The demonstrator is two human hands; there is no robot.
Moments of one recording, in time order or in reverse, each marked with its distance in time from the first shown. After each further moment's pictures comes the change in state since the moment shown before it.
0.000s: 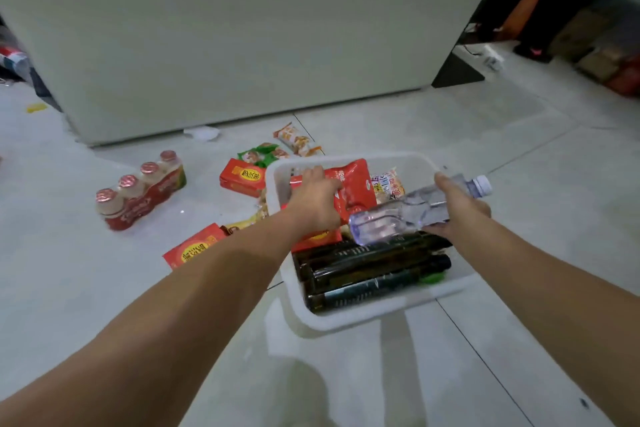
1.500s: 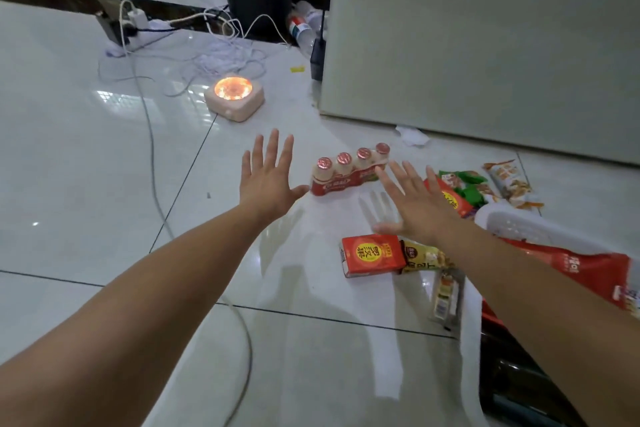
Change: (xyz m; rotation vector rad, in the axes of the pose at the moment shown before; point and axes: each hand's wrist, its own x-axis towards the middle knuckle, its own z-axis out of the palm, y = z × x) left_hand -0.170 -0.290 -0.064 0.290 0.383 -0.832; right_hand -0.116 0.114 0.296 -1.806 -0.951 -1.776
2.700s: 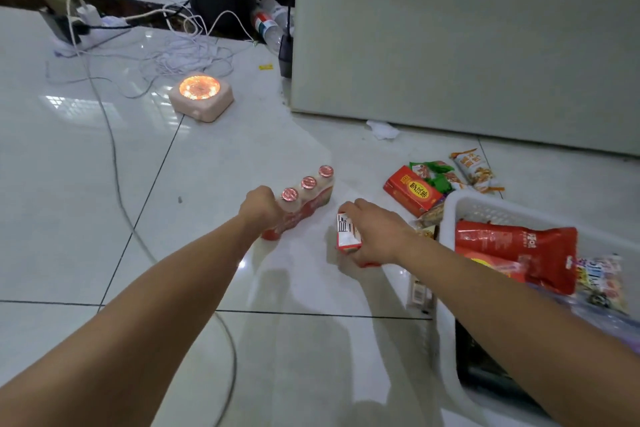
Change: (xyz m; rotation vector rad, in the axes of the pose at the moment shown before) left_hand -0.009 0.026 0.020 -0.466 -0.341 -0.308; right_hand -0.029 -0.043 0.000 0.318 -0.038 -0.049
